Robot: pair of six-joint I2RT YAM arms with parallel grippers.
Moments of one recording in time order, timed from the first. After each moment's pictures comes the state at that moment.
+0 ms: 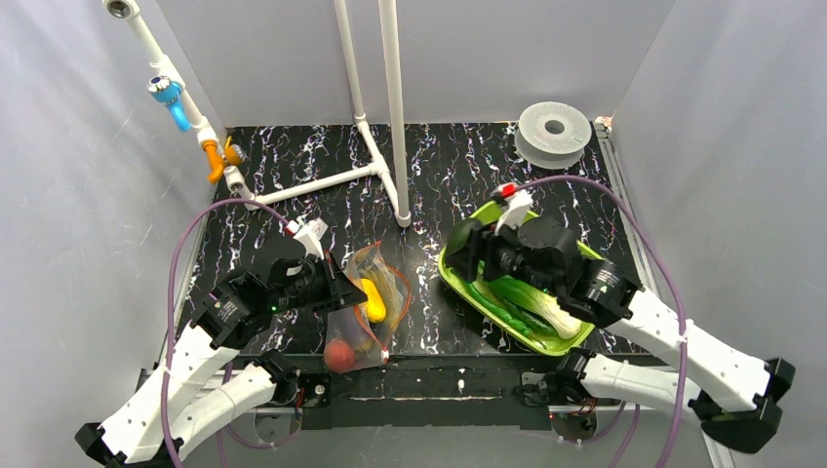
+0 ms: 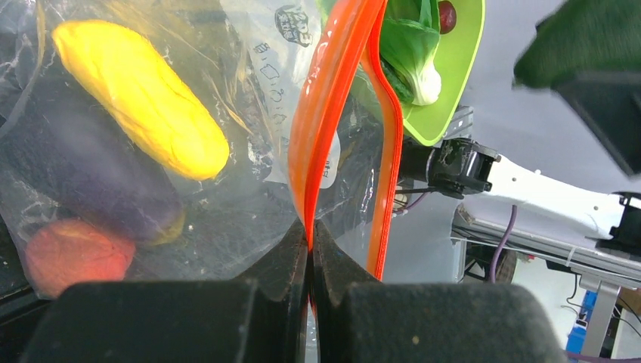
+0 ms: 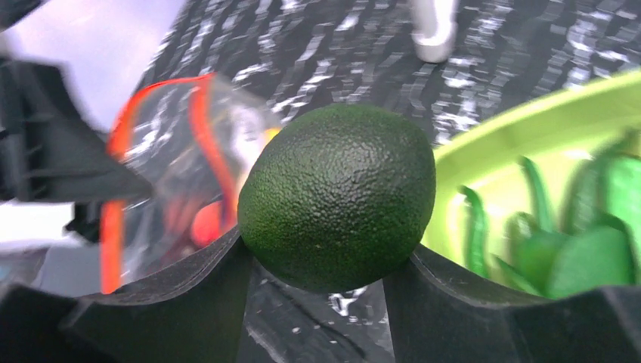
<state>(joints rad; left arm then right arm) -0.68 0.68 0.90 -0.88 0.22 -0.87 0.91 0.86 0.99 -0.53 0.12 0.53</state>
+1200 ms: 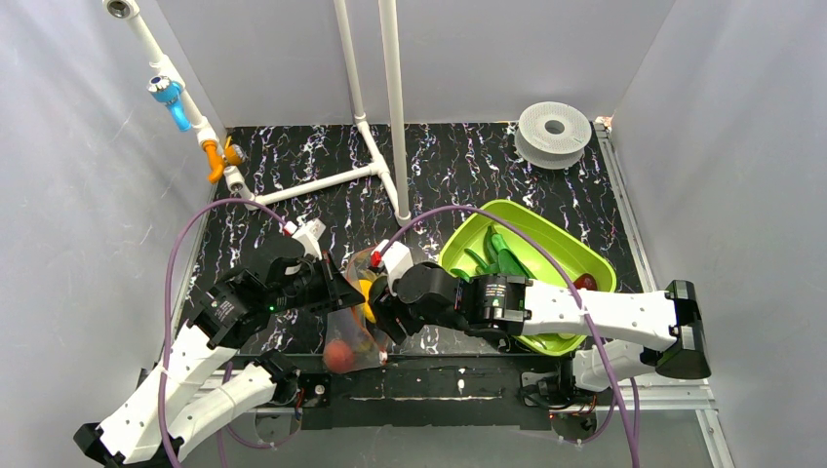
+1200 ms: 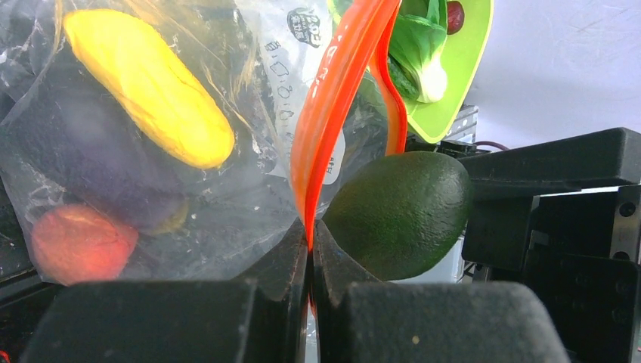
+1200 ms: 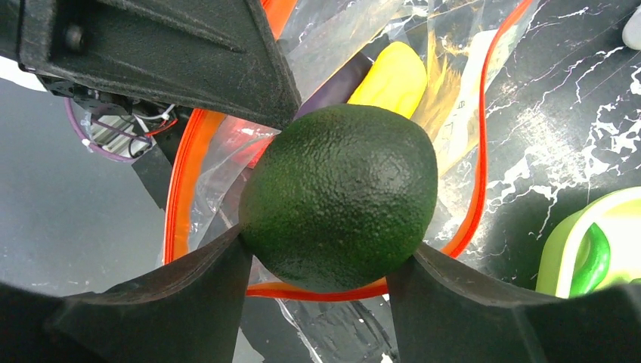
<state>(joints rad) -0.68 0.69 0.93 -0.93 0.21 -0.88 1.44 1.34 1.23 -0.54 0.26 0.39</state>
